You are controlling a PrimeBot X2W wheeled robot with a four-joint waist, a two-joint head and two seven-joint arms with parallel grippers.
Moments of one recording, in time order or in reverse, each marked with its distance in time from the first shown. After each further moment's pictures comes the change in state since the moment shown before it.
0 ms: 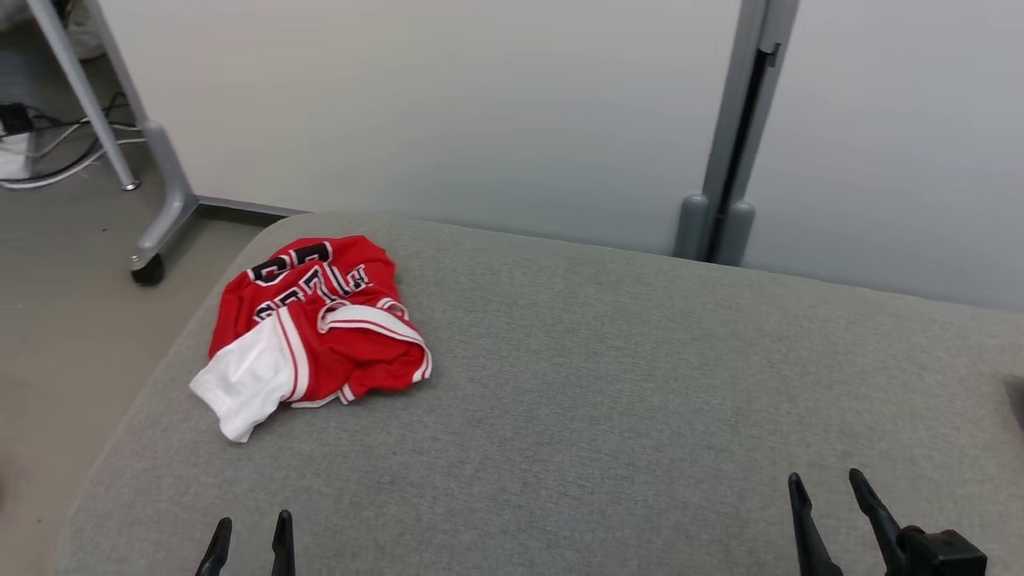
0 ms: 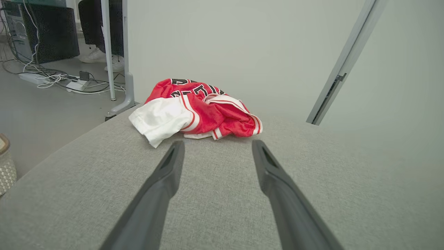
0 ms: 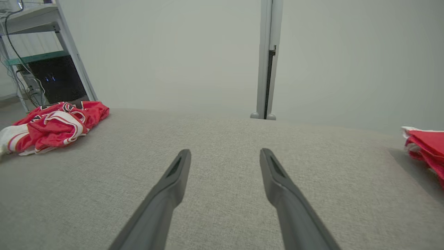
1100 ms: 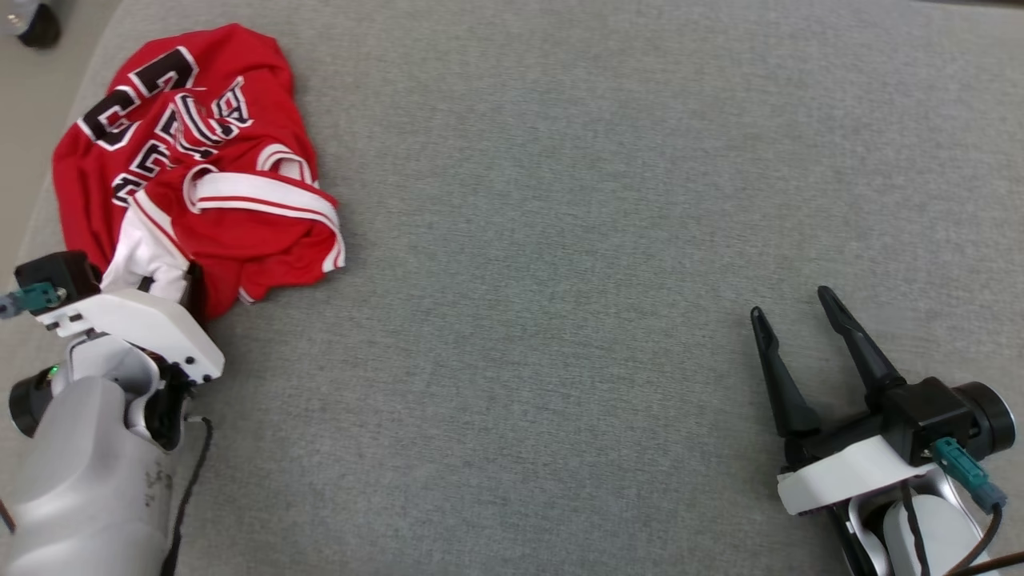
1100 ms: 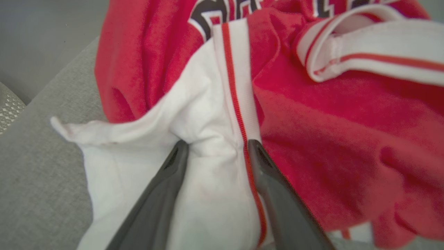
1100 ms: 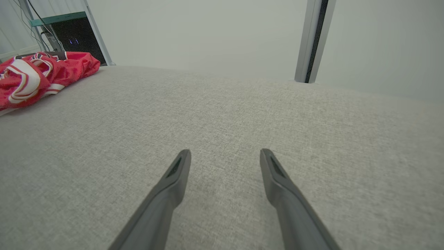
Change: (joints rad) left arm -0.881 0.130 0.059 0.761 -0.117 0.030 0.326; right arm -0.298 -0.019 0.060 -0.073 -0.150 0.000 0.006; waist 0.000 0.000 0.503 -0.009
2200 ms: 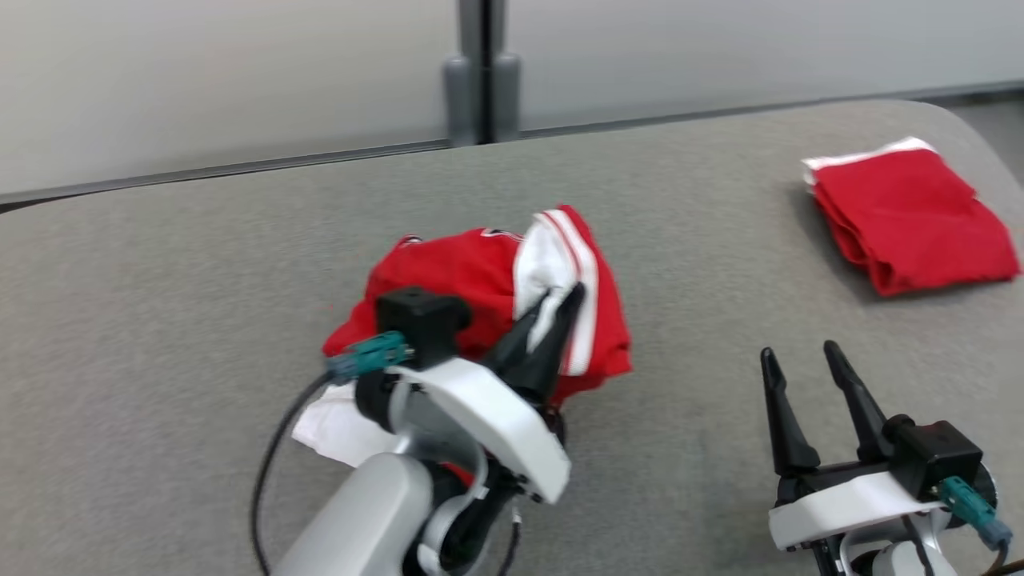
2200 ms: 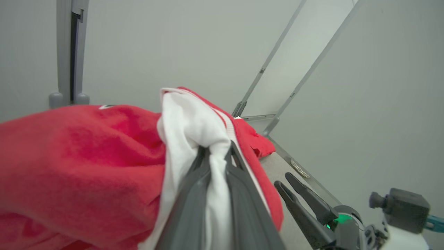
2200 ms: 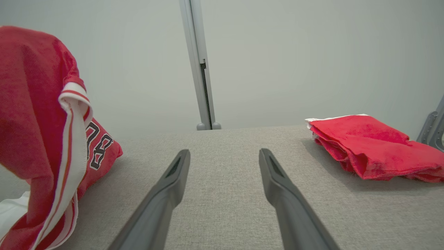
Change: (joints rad) left arm 0.329 -0.129 -0.639 -0.990 -0.292 0.181 0.120; right arm 0.084 0.020 0.035 0.016 0.193 0.000 -0.006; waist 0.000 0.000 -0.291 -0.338
